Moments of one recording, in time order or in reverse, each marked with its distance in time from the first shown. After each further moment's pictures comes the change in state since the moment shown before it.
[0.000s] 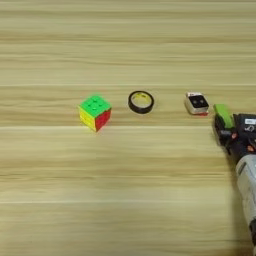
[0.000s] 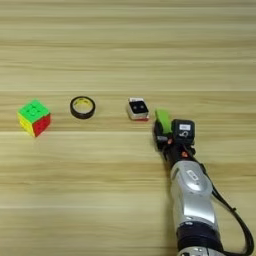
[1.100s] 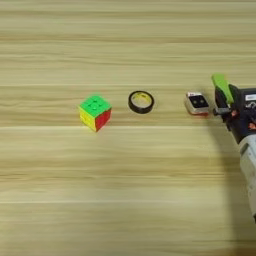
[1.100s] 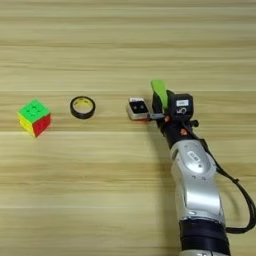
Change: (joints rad) arm 0.037 -0.011 0.054 -0.403 -0.021 0.160 0.003
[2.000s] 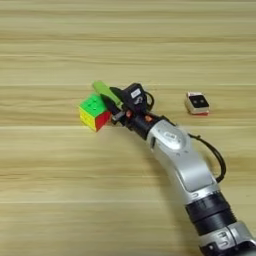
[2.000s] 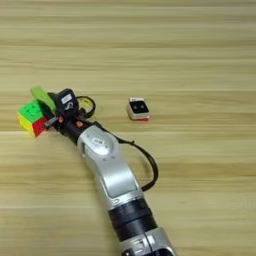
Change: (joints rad) arm -0.125 0.242 0.475 -0.051 -0.059 0.184 0.161
